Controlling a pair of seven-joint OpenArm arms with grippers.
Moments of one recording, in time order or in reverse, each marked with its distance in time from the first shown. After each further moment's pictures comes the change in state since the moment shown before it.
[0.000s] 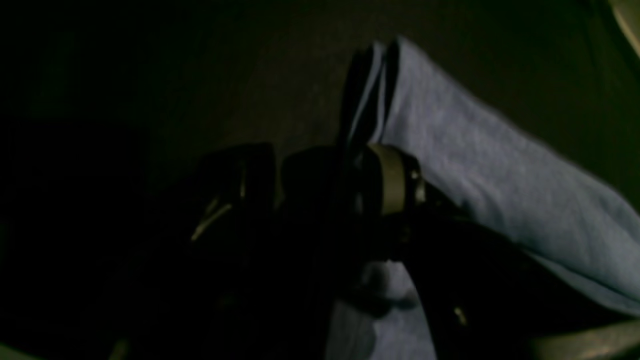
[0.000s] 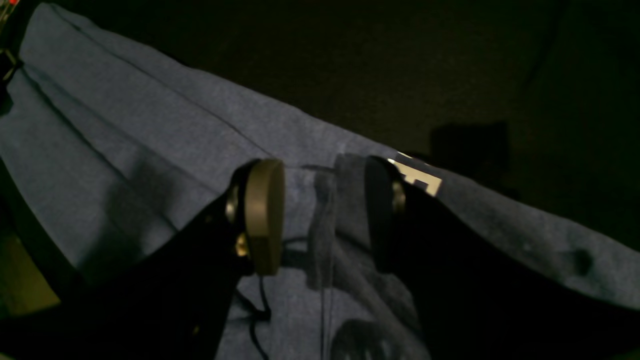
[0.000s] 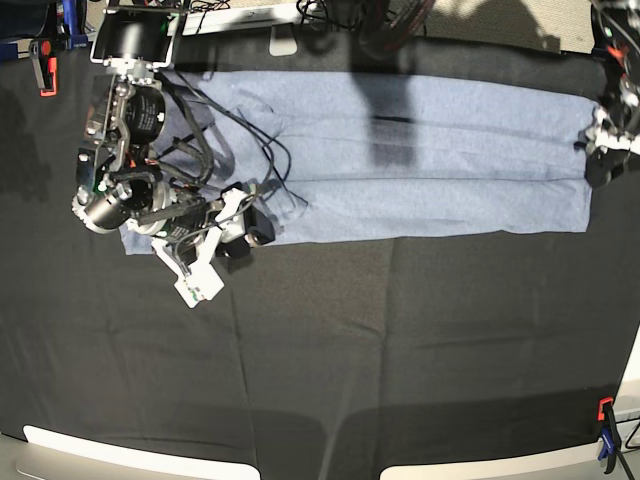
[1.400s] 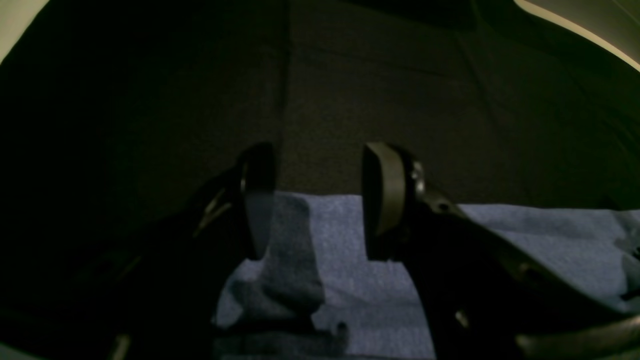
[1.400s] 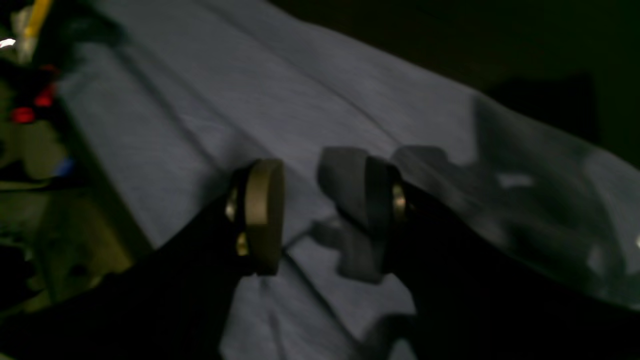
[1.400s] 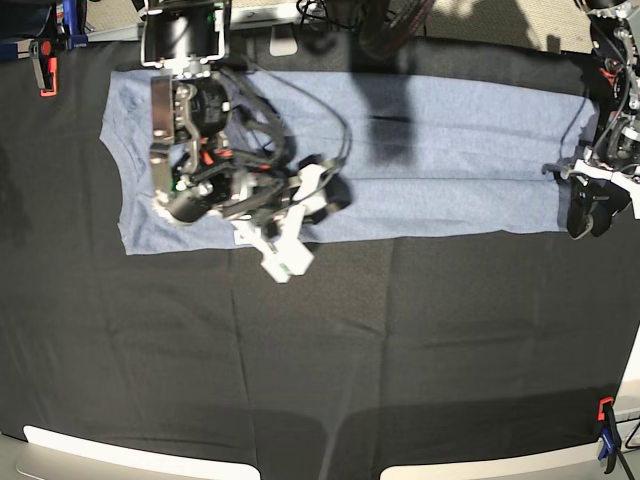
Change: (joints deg) left arm 0.6 2.1 7.8 13.6 8.2 0.6 -13.8; right arm -0.1 -7.5 -11.5 -7.6 0.9 -1.5 0.0
